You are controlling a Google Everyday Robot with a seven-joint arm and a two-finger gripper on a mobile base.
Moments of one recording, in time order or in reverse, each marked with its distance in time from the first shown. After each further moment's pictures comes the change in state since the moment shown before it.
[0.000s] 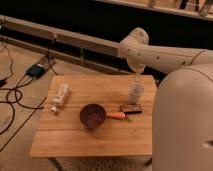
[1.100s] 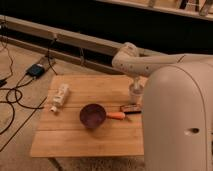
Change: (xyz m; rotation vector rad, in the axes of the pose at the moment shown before) arm 0.033 0.011 0.036 0.076 -0.063 -0.066
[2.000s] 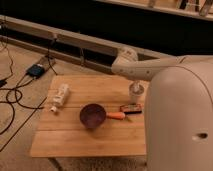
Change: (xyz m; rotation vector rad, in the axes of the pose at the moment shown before) arm 0.002 -0.001 -0.005 0.008 -0.041 0.006
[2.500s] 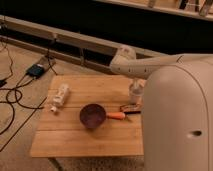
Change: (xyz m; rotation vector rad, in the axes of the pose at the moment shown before) arm -0.010 0.005 -0.002 0.015 -0.018 -0.014
